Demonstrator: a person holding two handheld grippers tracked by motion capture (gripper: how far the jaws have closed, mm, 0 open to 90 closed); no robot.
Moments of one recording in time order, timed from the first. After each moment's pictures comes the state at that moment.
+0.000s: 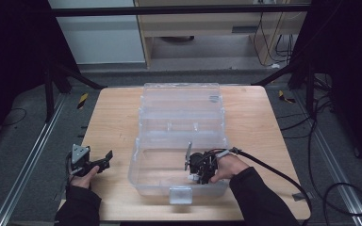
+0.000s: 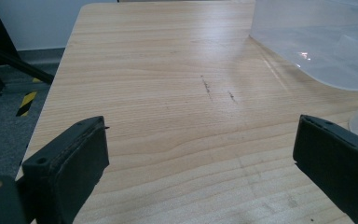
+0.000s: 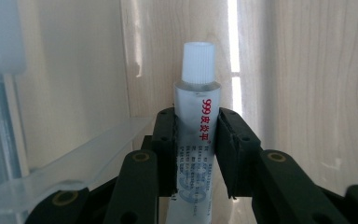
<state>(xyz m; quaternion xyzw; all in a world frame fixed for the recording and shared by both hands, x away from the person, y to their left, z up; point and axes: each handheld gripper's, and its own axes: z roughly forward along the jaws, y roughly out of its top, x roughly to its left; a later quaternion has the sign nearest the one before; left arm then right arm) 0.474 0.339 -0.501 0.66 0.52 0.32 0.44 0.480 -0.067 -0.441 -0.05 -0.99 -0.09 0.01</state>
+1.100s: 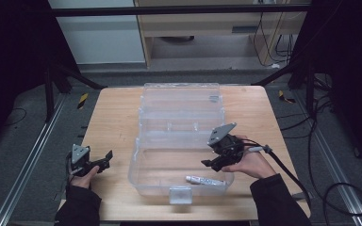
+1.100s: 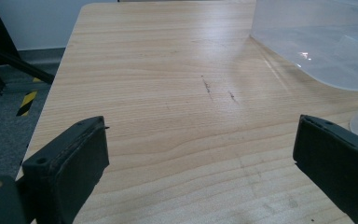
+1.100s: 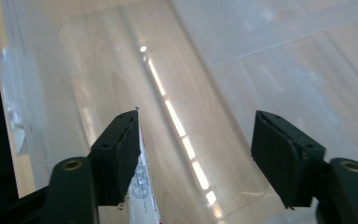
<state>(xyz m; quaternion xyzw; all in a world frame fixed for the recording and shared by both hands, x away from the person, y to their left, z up) 0.474 0.339 -0.501 0.66 0.52 0.32 0.44 0.475 -0.137 -0.374 -0.19 -0.92 -0.32 -0.12</state>
